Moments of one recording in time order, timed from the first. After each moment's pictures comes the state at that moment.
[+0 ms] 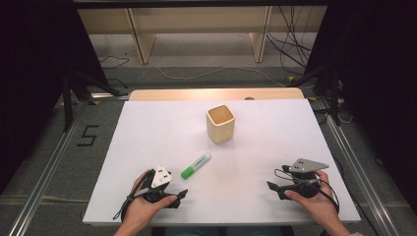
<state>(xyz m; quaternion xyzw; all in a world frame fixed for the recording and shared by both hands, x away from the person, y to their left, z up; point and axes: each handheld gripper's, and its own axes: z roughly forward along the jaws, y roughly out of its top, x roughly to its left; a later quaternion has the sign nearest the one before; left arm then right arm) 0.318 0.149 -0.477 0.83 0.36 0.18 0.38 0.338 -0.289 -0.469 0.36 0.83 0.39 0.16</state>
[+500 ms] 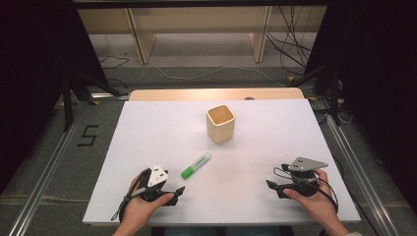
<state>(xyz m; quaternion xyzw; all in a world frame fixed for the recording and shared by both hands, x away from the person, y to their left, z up) 0.319 0.156 -0.476 0.82 0.37 0.19 0.38 0.341 -0.286 -0.467 0.36 0.83 0.39 0.17</state>
